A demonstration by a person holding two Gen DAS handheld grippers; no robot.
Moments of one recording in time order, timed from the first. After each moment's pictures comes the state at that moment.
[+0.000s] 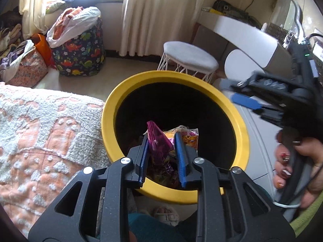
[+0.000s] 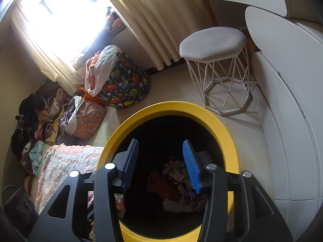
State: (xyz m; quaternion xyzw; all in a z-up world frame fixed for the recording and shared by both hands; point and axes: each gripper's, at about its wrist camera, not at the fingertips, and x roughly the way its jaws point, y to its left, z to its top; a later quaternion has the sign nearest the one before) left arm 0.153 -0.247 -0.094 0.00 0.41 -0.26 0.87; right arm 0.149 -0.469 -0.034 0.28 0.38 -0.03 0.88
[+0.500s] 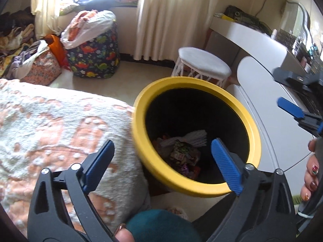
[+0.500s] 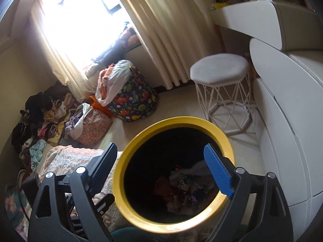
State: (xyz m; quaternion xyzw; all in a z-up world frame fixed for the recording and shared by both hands) left arm 0.146 -0.209 -0.083 0.00 0.39 -0.21 0.89; right arm 0.101 -0.439 0.010 0.23 0.31 -0.02 0.92
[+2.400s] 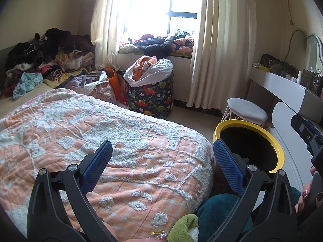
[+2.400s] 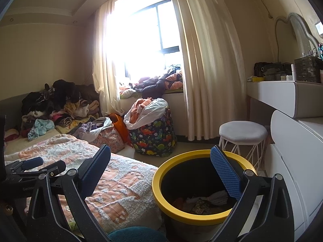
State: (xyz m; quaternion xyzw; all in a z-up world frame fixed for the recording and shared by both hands) left arm 0.036 -0.063 -0.030 -0.03 0.23 -0.05 0.97; right arm 0.004 -0.317 0.015 0.05 0.11 0.04 0.99
